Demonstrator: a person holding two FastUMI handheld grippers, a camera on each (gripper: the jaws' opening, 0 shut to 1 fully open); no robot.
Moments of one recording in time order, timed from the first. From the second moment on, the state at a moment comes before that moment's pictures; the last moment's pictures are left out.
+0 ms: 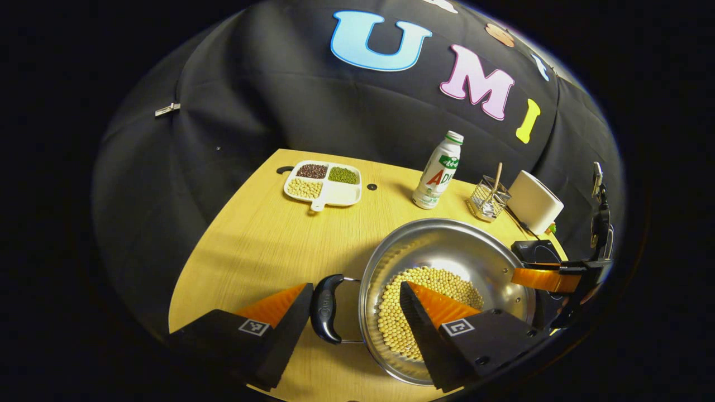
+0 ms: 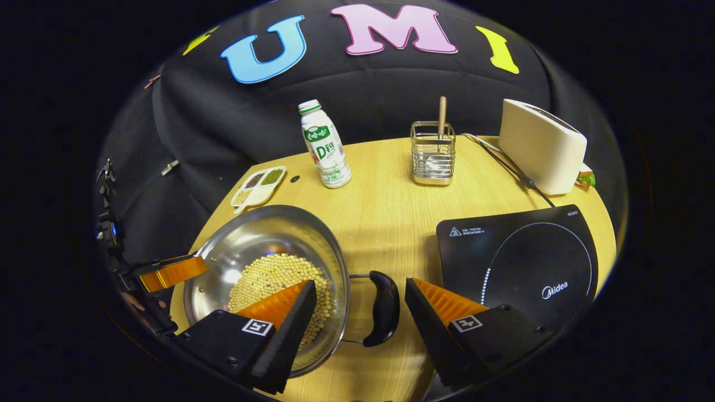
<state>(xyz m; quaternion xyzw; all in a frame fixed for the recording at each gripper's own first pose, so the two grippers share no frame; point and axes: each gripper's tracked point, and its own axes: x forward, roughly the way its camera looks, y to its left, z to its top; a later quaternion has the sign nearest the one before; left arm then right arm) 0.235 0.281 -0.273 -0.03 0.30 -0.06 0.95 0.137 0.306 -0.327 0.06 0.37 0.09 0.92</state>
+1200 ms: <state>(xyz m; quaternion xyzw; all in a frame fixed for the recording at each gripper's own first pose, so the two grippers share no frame) 0.243 0.289 -0.326 -0.05 0.38 -0.07 0.92 0.129 0.316 -0.376 0.08 0.44 0.07 0.89</state>
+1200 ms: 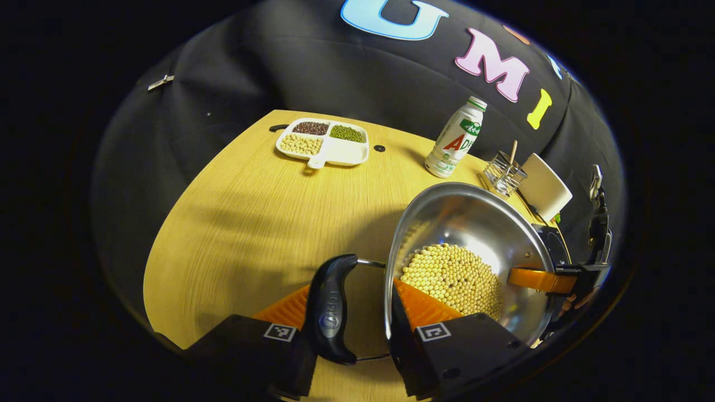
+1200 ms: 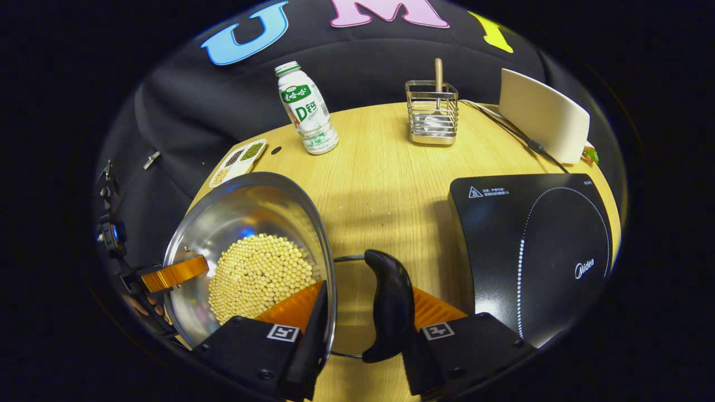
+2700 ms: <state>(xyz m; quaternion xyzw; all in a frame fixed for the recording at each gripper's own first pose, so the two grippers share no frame) 0.135 0.204 -0.213 -0.08 0.35 -0.05 0.93 0.051 0.244 -0.240 0.08 0.40 0.08 0.91</state>
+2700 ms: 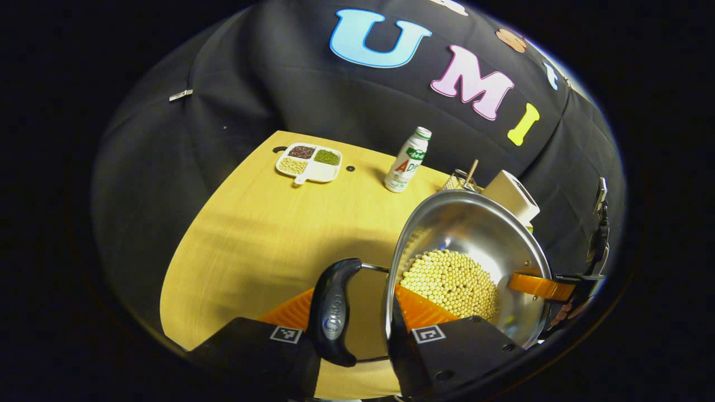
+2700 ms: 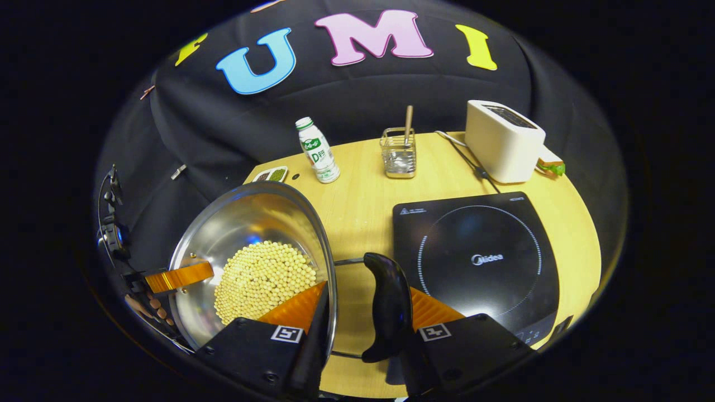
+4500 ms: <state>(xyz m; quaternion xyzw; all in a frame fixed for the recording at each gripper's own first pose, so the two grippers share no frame) 0.205 -0.072 -0.278 -0.07 0.37 -0.08 0.92 0.113 -0.023 -0.257 0.09 0.43 0.04 0.90</state>
